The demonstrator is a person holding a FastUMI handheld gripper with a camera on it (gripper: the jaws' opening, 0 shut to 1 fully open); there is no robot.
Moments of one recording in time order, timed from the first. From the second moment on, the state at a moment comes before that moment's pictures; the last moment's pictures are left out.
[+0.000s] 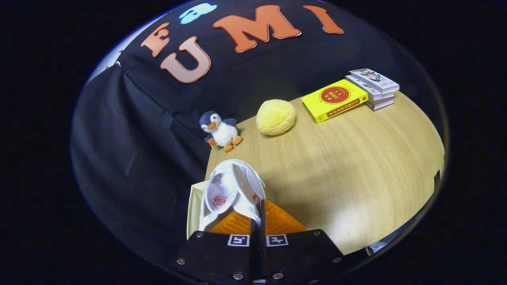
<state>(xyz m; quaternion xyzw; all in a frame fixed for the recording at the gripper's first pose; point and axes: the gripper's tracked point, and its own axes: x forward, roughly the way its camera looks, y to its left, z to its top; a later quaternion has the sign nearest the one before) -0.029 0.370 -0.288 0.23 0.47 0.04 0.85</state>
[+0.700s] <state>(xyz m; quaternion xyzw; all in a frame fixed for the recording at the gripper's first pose) -0.035 0.426 -0.358 0.15 0.51 -0.04 0.85</state>
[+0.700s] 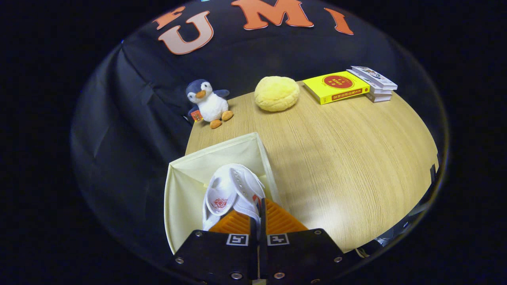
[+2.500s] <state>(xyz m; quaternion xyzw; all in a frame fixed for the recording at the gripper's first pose) 0.012 0.058 -0.085 0.09 0.07 0.02 0.99</state>
